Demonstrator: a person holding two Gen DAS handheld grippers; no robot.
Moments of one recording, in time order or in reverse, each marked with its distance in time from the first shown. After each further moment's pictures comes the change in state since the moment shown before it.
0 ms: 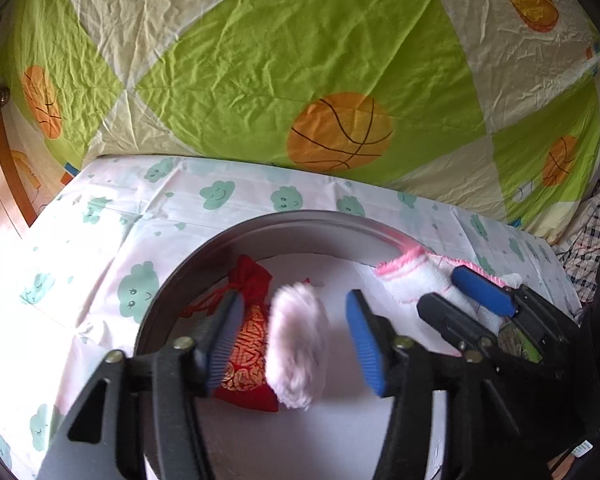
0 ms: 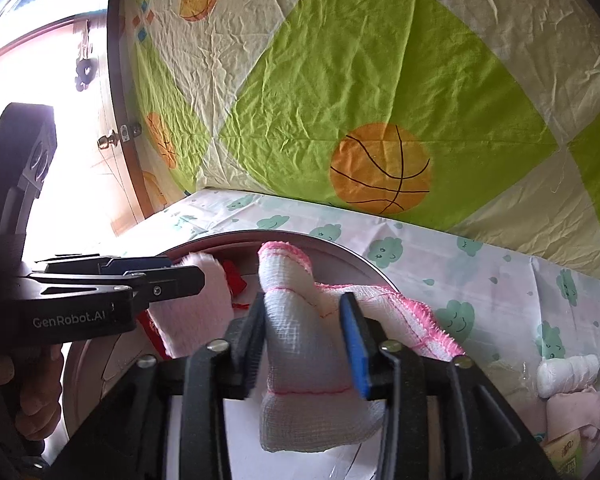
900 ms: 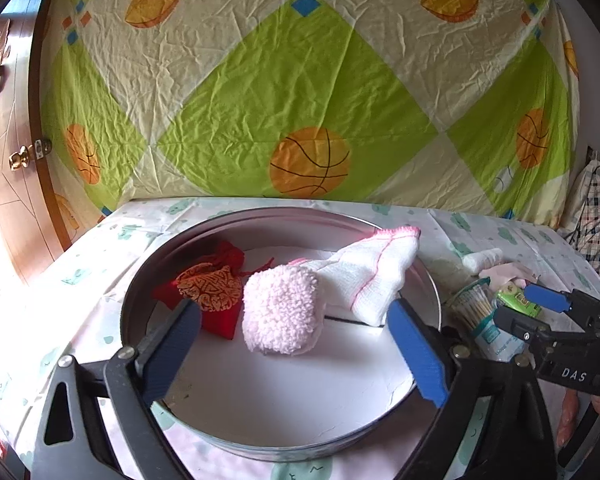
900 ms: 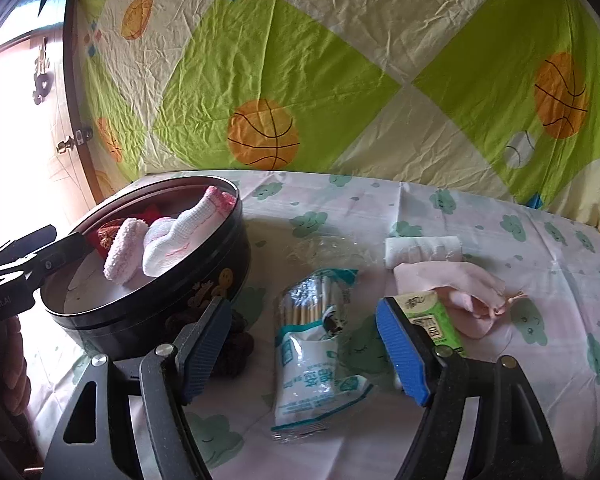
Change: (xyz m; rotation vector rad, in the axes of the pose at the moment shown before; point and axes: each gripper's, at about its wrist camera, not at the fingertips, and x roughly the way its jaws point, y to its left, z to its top) left arm -0.062 -0.069 -0.086 0.091 -0.240 0.129; right arm -0.111 -0.079 -0.090 0.085 0.032 -0.172
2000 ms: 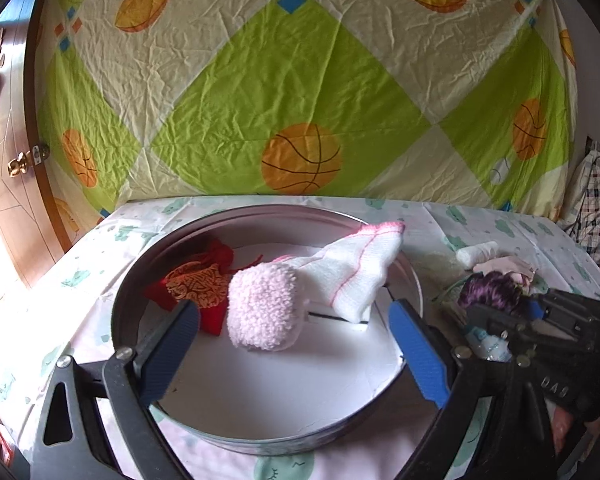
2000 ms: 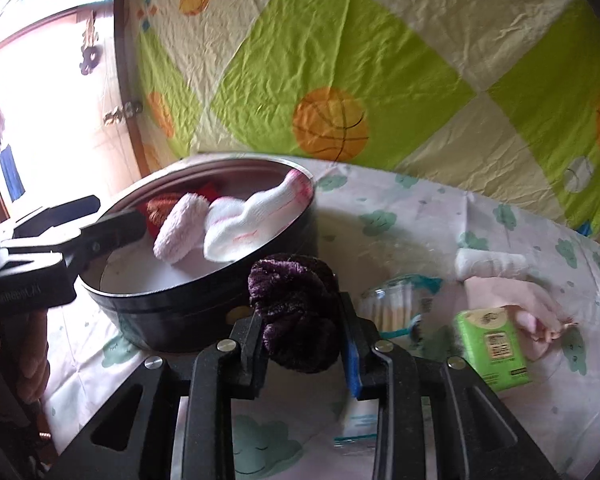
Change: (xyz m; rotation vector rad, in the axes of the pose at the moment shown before) left arm -0.003 -0.028 0.001 0.036 0.016 -0.003; right arm 0.005 0.026 0.001 -0.089 -0.001 0.129
